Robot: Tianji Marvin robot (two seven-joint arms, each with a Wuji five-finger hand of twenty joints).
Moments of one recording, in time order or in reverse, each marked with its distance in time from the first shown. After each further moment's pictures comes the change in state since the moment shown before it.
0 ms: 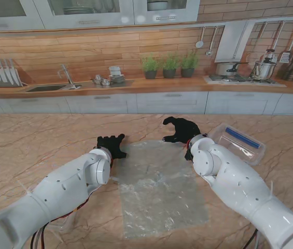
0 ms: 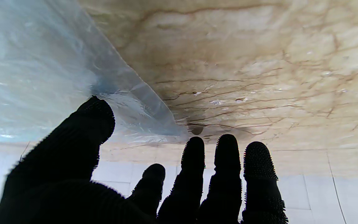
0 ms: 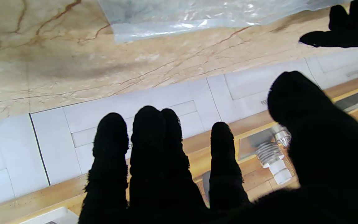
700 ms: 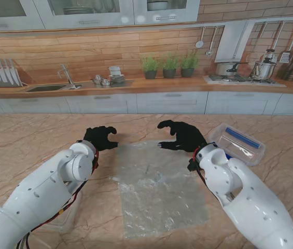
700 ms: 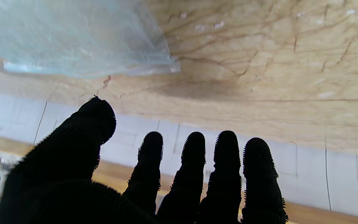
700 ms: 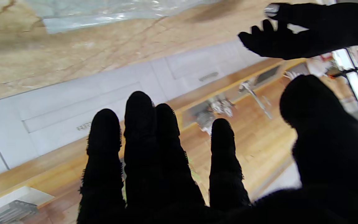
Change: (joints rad) left arm 0.169 0.123 -0.305 -0.286 0.098 -0.116 -0.080; right arm -0.332 0.075 0.295 -0.474 -0.064 -0.110 0.139; left_hand 0.000 0.000 0.013 0.000 0.188 -0.085 0.371 0.250 0.073 -0.001 -0.023 -0.045 0.051 -0.007 -0.012 -0.026 0.041 0.004 0.049 0.000; right_hand -0.009 0.059 -0.159 0.004 0.053 -0.005 -0.066 0.053 0.075 0.017 -0.209 -0.175 0.045 0.096 -0.226 -0.138 -0.015 0.090 -0.230 -0.044
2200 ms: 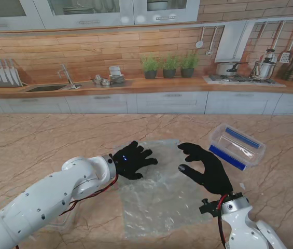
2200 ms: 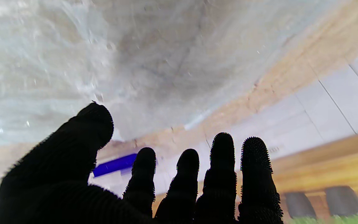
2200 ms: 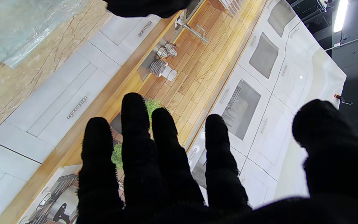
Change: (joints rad) left arm 0.016 0.094 0.155 -0.227 0.555 -0.506 -0.052; right arm -0.605 -0.057 0.306 -0.364 0.222 -0.325 -0.230; left_hand -0.027 0.033 0.021 0.001 -0.210 -0.050 0.041 -0.024 -0.119 -0.062 -0.158 -0.429 0.052 -0.045 -0.177 -0.310 0.060 -0.035 -0.189 -0.231; right_hand -0.135 0.168 -0.039 -0.002 0.088 0.074 -0.047 0.012 0.063 0.000 -0.343 -0.191 0.030 0.042 -0.533 -0.281 -0.051 0.067 -0.427 -0.018
